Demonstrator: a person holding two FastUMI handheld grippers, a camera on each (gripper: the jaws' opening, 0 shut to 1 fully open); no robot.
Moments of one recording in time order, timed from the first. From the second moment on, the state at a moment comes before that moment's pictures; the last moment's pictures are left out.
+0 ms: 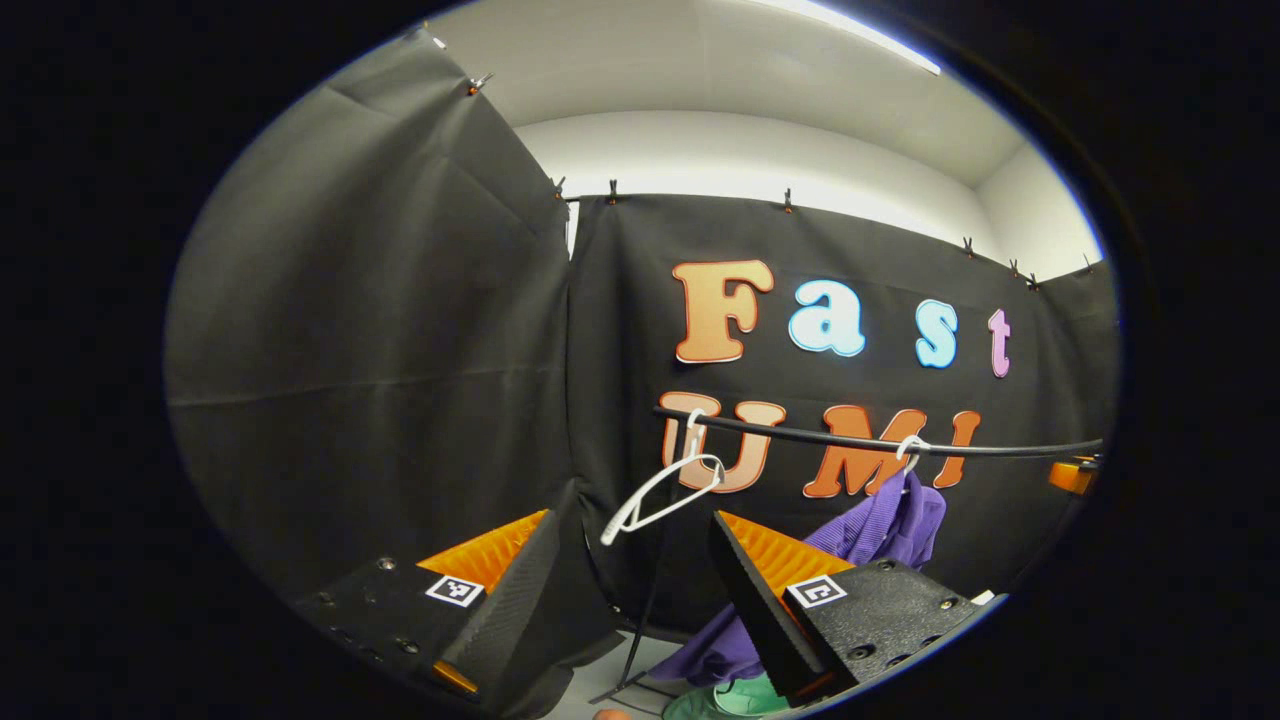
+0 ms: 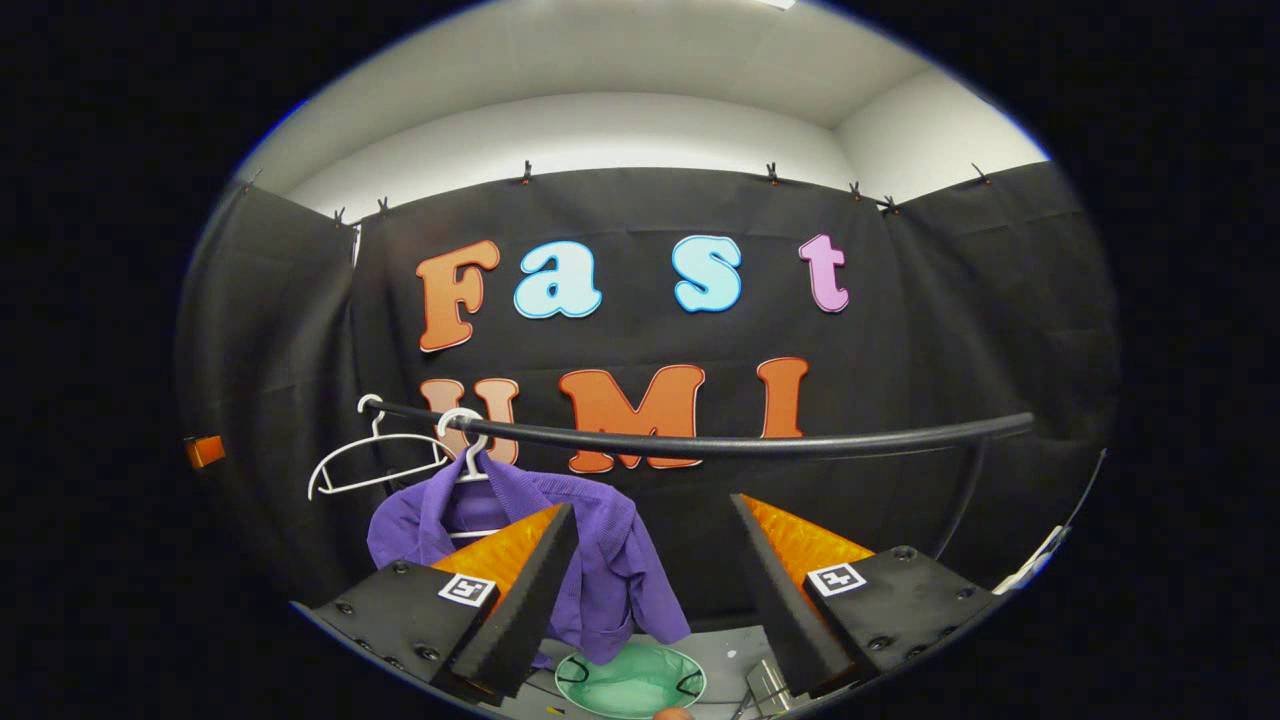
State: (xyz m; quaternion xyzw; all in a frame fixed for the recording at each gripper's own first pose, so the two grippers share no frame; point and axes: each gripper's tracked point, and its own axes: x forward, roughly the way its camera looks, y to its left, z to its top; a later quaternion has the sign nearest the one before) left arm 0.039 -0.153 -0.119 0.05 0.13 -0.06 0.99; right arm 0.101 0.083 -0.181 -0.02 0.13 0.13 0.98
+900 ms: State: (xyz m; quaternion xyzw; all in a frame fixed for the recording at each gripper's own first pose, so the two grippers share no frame) left arm -0.009 -0.348 -0.301 0.02 0.25 -0.05 0.97; right arm 0.145 0.155 -0.351 -0.01 0.18 0.29 0.94
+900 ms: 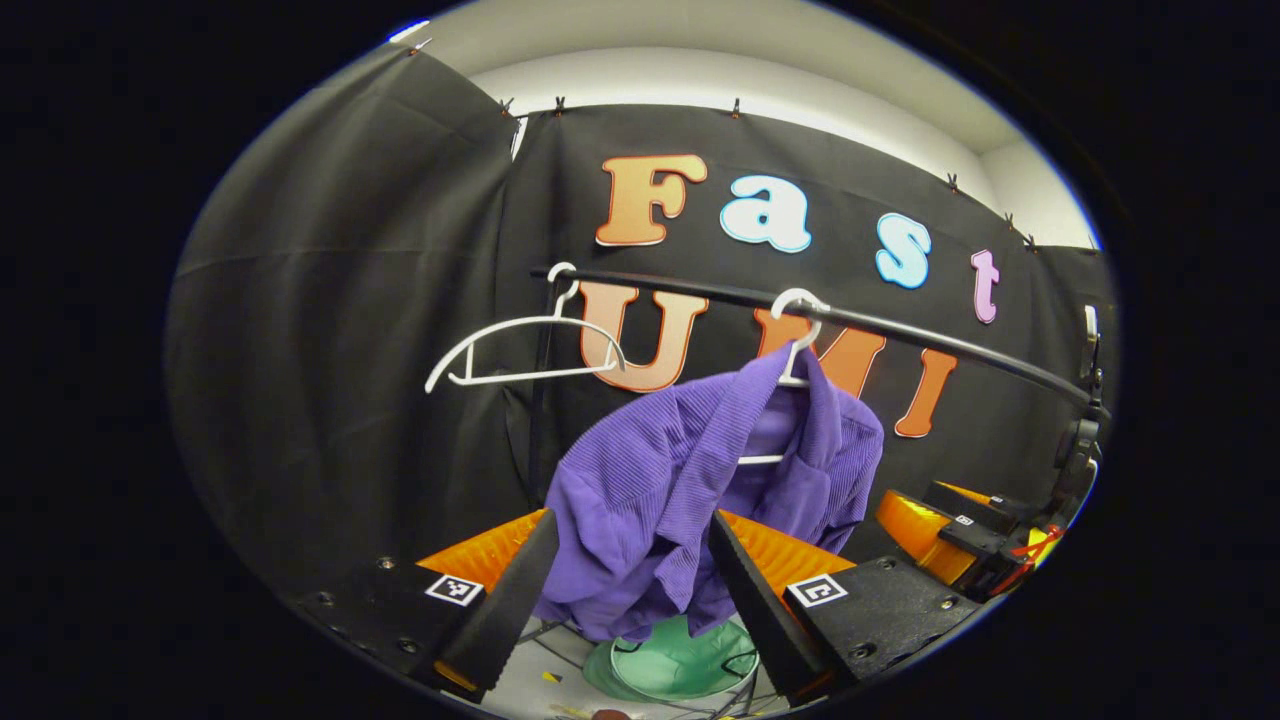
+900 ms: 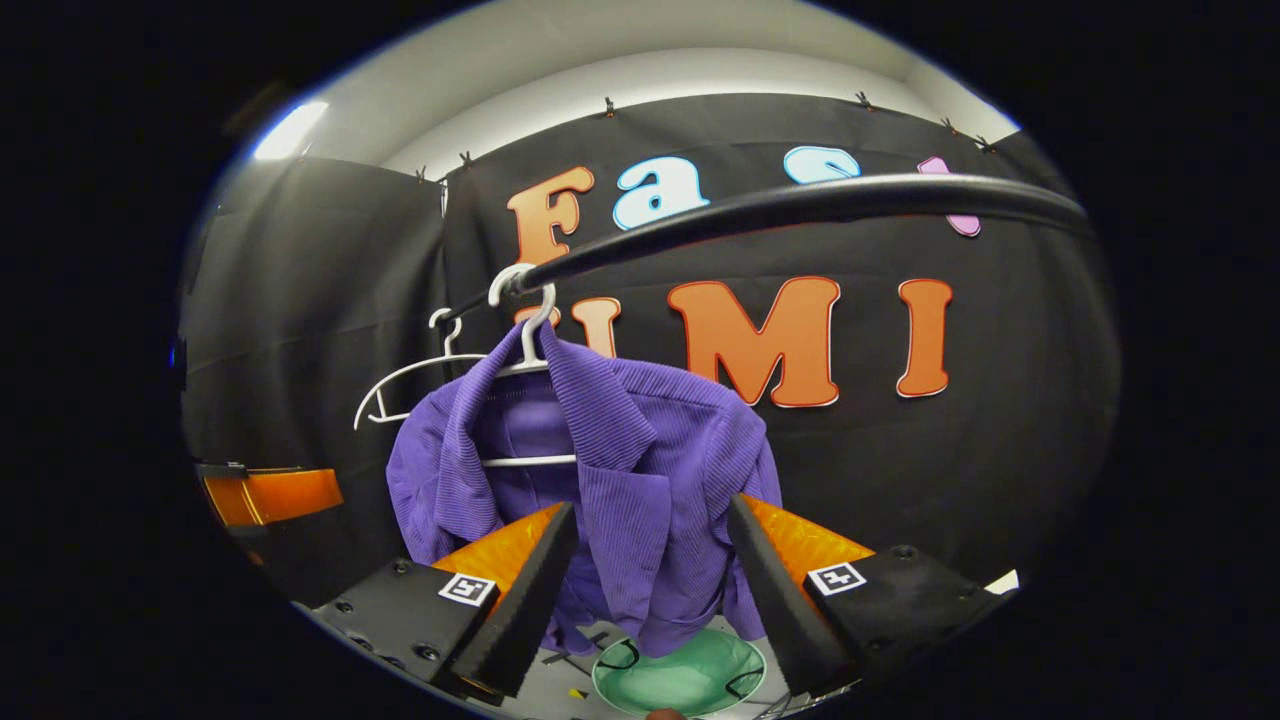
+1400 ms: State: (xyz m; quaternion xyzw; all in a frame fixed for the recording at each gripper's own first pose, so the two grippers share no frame) left arm 0.022 -0.383 -0.398 0.02 0.27 -0.05 0.96; right arm 0.167 0.203 -0.452 -0.02 0.19 0.32 0.93
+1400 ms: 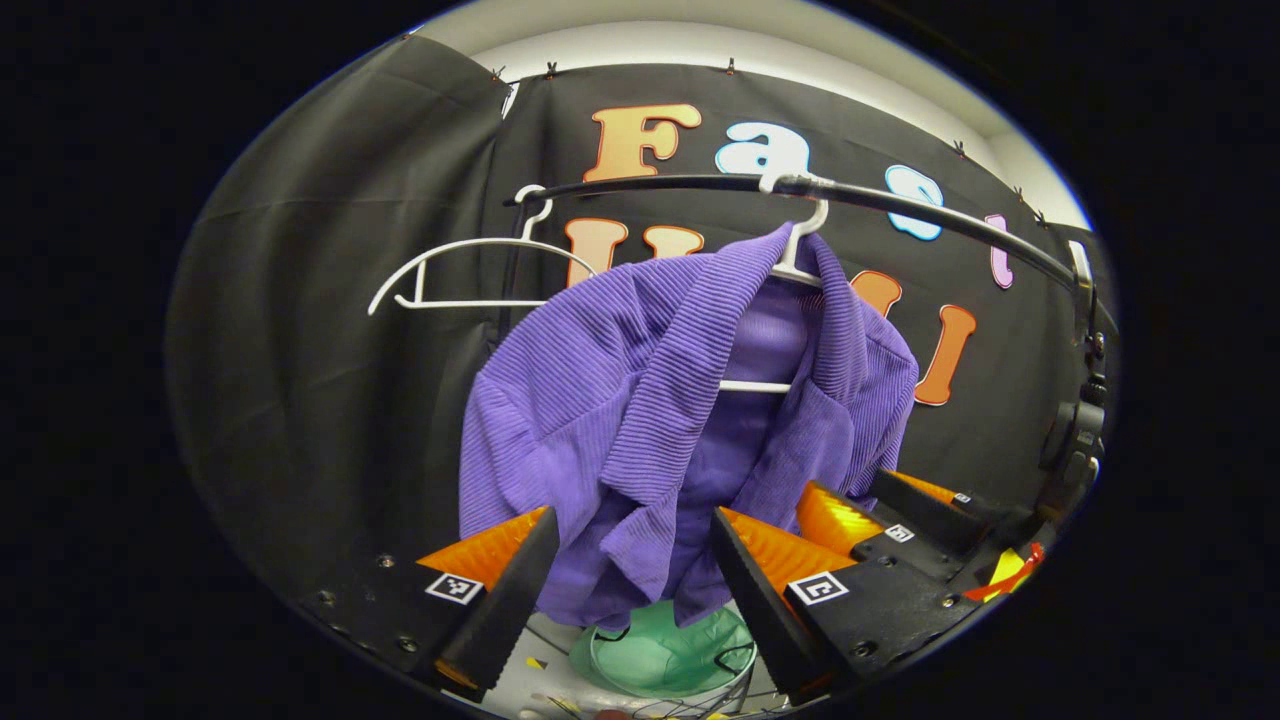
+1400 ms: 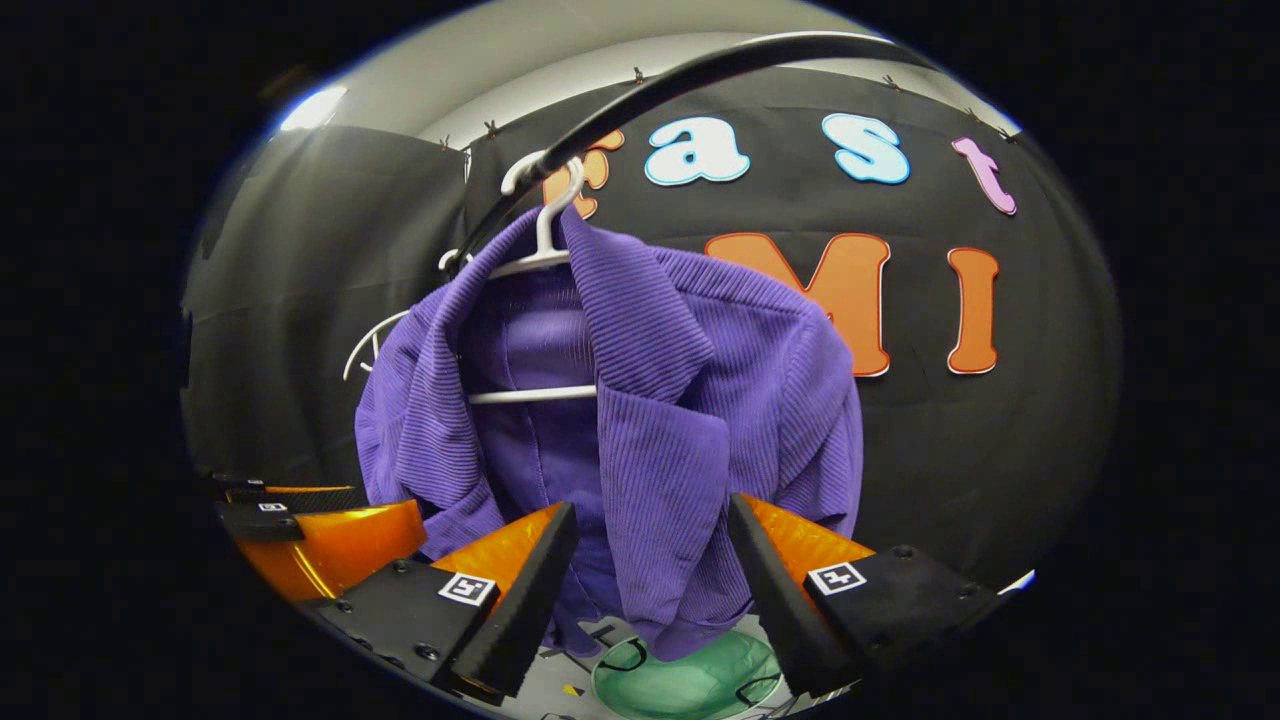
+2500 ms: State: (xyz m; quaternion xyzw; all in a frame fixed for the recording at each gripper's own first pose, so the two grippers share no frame) left arm 0.045 -0.345 -0.414 0.05 0.27 -0.10 0.96; right arm 0.178 0.193 -0.488 0.12 0.34 0.43 0.83
